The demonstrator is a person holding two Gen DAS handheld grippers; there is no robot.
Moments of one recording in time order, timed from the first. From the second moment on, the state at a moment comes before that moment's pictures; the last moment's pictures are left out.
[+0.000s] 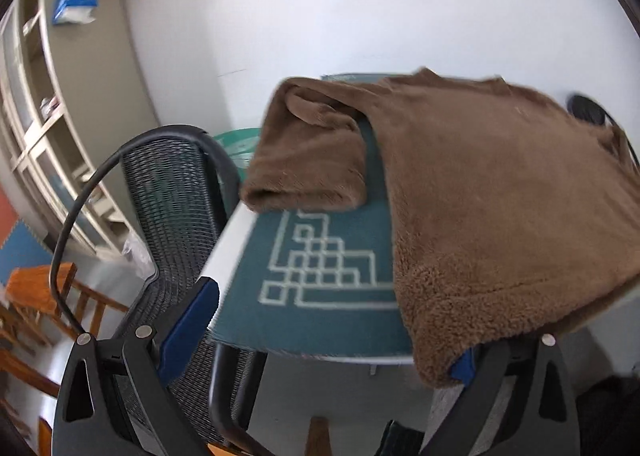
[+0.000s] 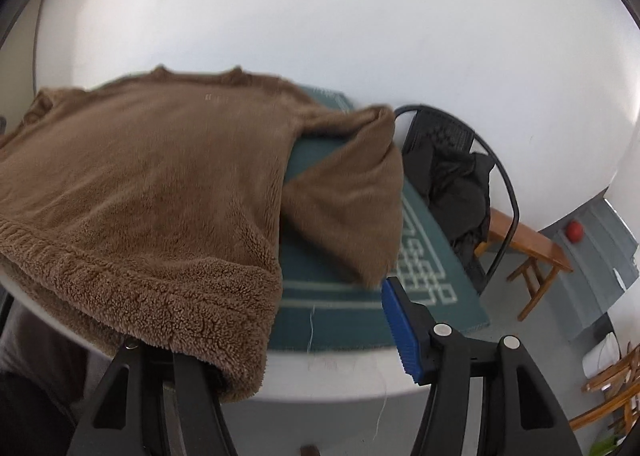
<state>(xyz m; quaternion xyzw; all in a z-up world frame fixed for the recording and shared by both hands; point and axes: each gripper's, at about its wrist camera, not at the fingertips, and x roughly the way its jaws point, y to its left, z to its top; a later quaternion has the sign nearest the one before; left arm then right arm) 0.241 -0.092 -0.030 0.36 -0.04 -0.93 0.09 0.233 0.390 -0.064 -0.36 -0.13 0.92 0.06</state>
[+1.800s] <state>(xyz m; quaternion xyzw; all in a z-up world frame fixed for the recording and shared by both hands) 0.187 0.033 -0.044 0.38 -0.08 -0.91 -0.16 0.164 0.331 -0.070 -0.46 -0.09 0.86 -0.23</state>
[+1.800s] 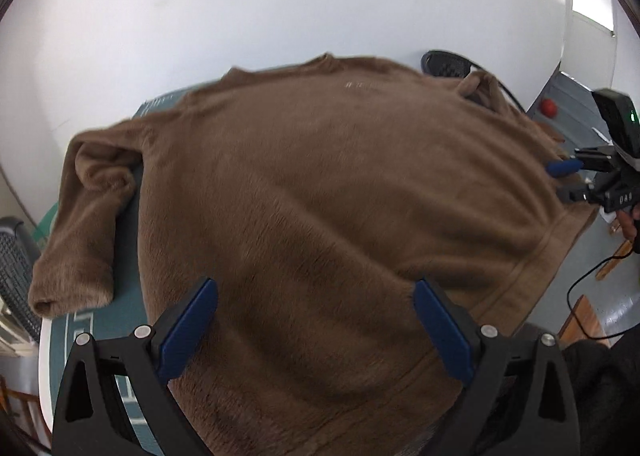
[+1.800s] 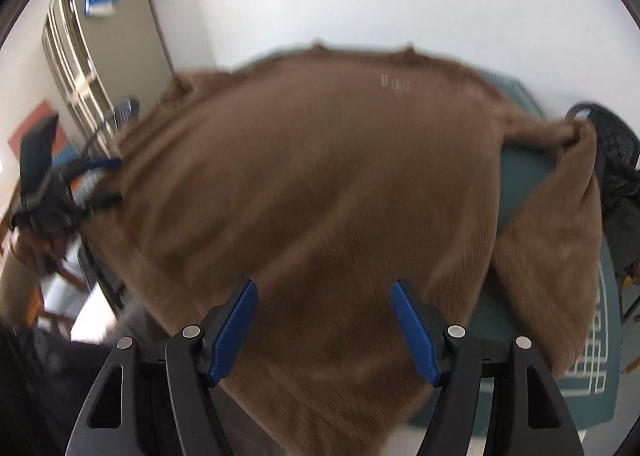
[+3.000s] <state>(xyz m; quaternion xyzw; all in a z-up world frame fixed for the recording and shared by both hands) 0.178 0.054 -0.055 0.43 -0.07 -0.88 -0.20 0.149 0.290 -0.075 -0.46 -0.15 0.84 -0.25</state>
